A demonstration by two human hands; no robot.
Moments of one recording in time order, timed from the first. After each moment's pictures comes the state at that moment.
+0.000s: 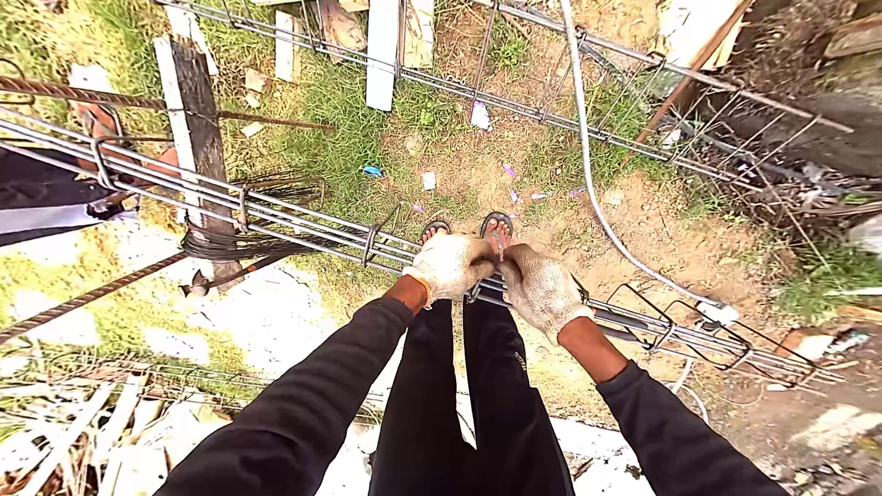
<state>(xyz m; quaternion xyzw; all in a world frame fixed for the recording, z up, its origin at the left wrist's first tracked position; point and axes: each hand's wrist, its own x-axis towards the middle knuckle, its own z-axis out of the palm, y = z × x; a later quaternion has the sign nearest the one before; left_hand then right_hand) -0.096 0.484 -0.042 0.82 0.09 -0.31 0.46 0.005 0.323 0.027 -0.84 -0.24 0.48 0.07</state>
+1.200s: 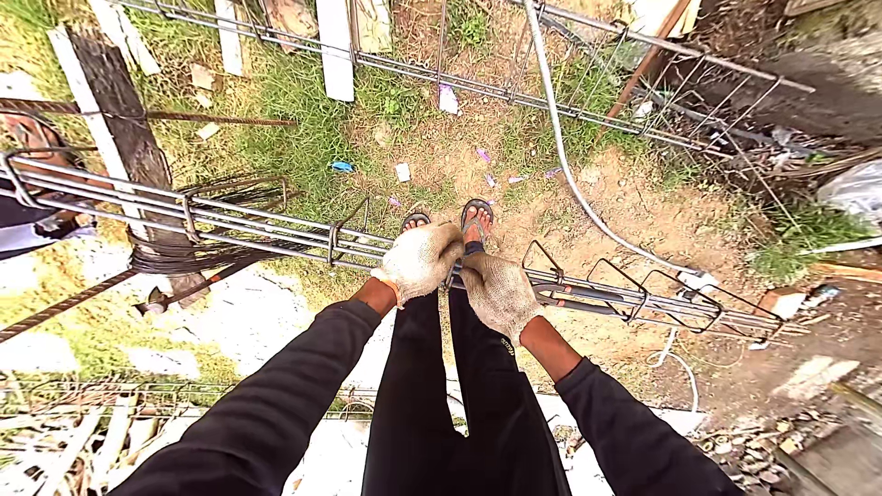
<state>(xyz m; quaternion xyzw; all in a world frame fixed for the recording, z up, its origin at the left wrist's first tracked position) -0.097 0.475 -0.041 0.83 0.13 -0.26 0.47 -0.019 0.313 0.016 -0.81 -0.20 0.53 0.12</state>
